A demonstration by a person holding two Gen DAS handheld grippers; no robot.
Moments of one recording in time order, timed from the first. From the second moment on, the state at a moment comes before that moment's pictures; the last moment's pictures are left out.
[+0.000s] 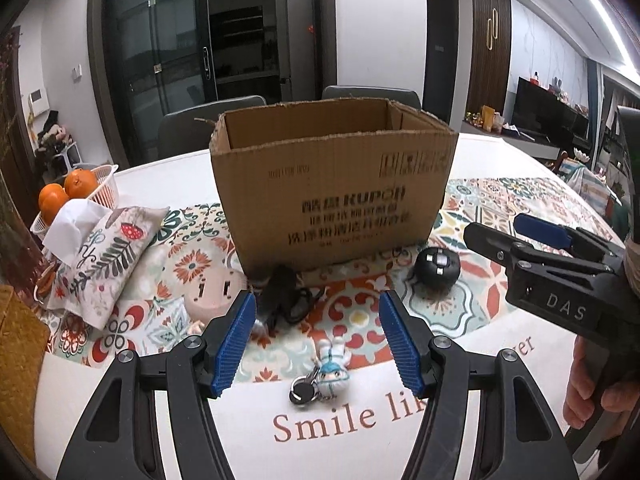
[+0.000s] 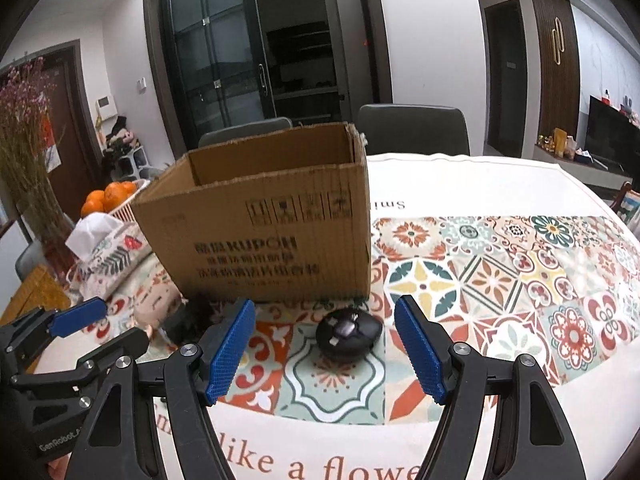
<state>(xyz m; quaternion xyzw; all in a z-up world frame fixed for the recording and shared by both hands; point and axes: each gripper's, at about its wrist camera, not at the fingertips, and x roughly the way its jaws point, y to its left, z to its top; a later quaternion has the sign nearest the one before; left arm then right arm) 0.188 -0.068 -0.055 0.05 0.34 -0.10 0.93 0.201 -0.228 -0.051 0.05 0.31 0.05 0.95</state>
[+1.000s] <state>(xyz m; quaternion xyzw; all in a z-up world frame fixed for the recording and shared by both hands) 0.181 -0.089 -0.122 0.09 0.42 -0.10 0.90 0.220 -0.236 -0.109 0.00 0.40 0.07 0.92</state>
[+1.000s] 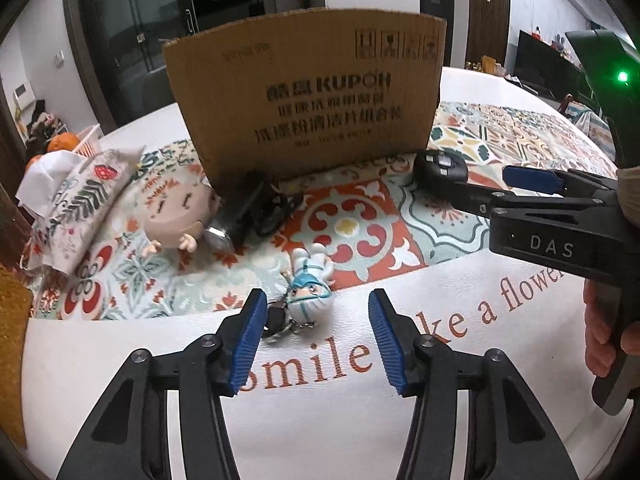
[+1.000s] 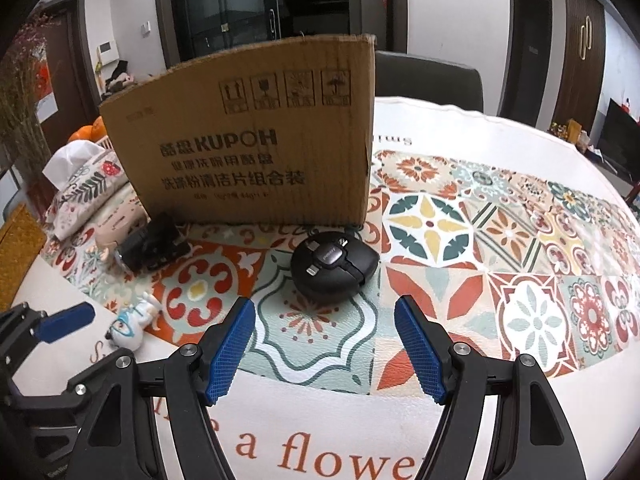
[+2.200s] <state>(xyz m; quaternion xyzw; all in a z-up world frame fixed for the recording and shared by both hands) 0.208 -0.076 -0.134 0.06 0.42 -0.12 0.90 0.280 -0.221 -0.138 -0.03 0.43 0.08 0.90</state>
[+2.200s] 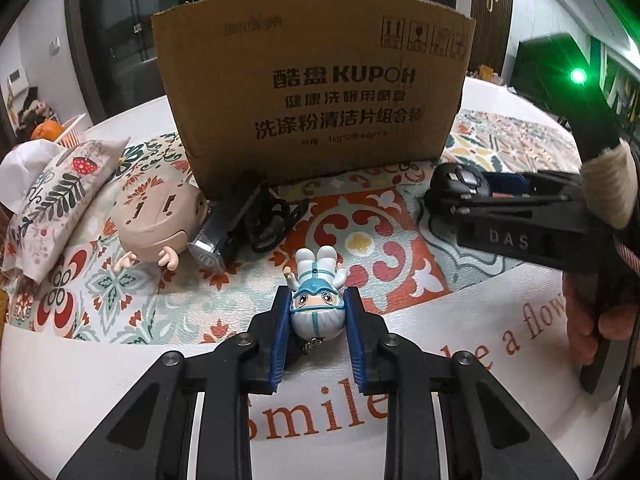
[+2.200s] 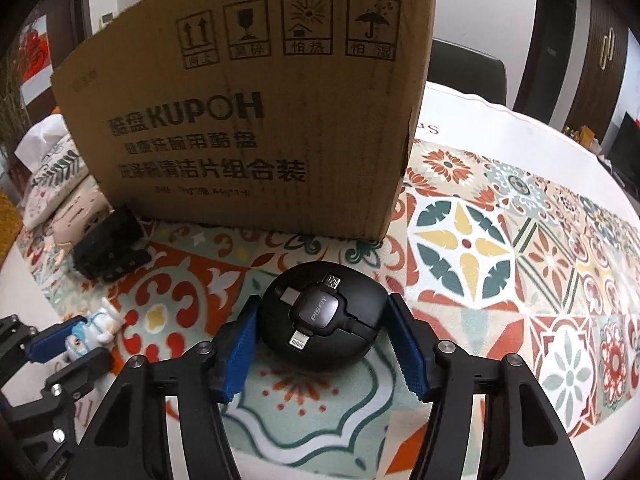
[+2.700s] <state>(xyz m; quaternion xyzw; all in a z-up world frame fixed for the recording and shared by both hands) 0.193 -0.062 -0.092 0.01 0.38 -0.15 0.91 0.234 -0.224 -0.091 -0.01 0.39 0.07 0.92</state>
